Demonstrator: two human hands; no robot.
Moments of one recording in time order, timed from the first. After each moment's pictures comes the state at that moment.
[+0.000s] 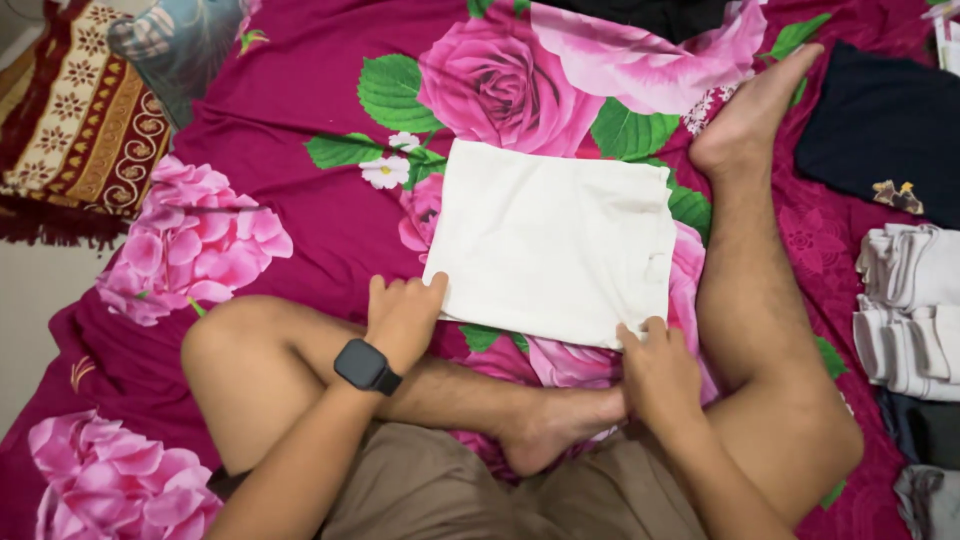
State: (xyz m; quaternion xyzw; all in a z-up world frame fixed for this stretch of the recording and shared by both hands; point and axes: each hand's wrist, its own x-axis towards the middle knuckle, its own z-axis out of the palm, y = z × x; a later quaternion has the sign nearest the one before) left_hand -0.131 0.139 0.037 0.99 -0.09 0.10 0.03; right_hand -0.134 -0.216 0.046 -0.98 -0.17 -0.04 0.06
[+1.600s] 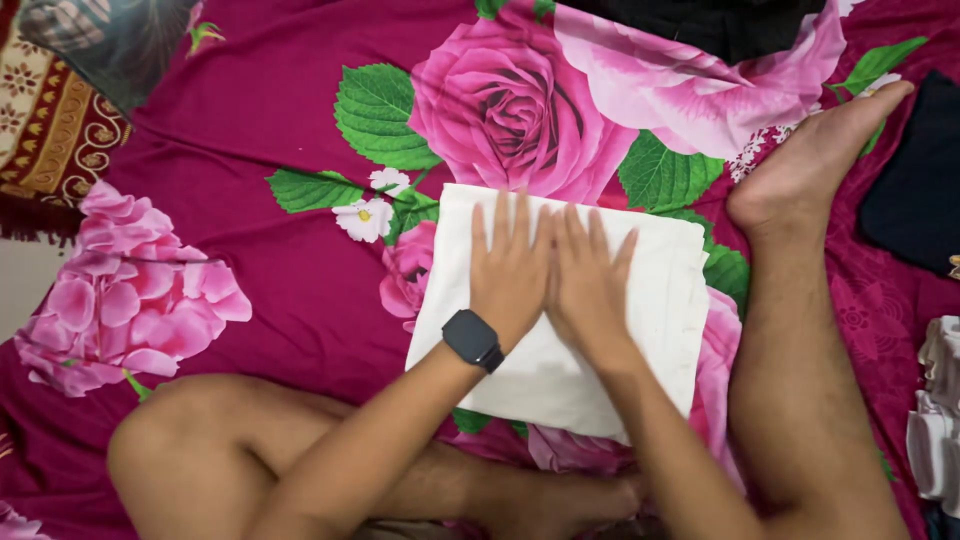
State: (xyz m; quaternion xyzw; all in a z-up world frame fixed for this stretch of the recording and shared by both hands) left_hand 0.038 0.055 -0.009 0.96 -0.12 0.24 0.08; right_hand 0.061 -0.107 -0.005 -0.95 -0.25 -0.17 0.08
